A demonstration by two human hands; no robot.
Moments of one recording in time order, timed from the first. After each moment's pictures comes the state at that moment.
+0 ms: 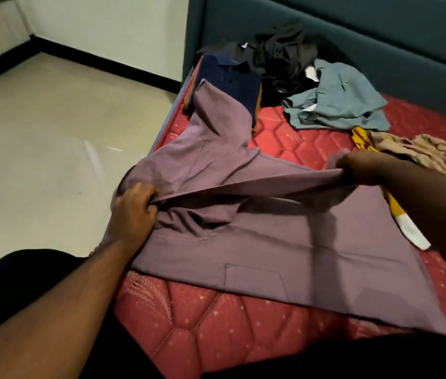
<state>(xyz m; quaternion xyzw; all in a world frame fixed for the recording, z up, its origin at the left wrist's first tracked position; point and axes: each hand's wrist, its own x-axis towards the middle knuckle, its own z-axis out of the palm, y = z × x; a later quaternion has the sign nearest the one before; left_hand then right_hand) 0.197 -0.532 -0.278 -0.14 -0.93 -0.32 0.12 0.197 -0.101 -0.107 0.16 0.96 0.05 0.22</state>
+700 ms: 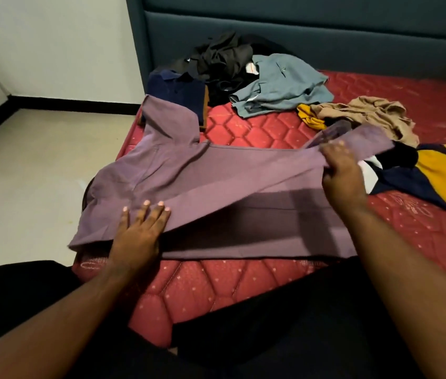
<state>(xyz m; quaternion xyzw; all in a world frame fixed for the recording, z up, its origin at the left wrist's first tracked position) 0.297 -0.471 -0.269 -0.33 -0.94 0.01 0.12 0.385 -0.059 -0.163 0.15 0.93 -0.17 -0.28</state>
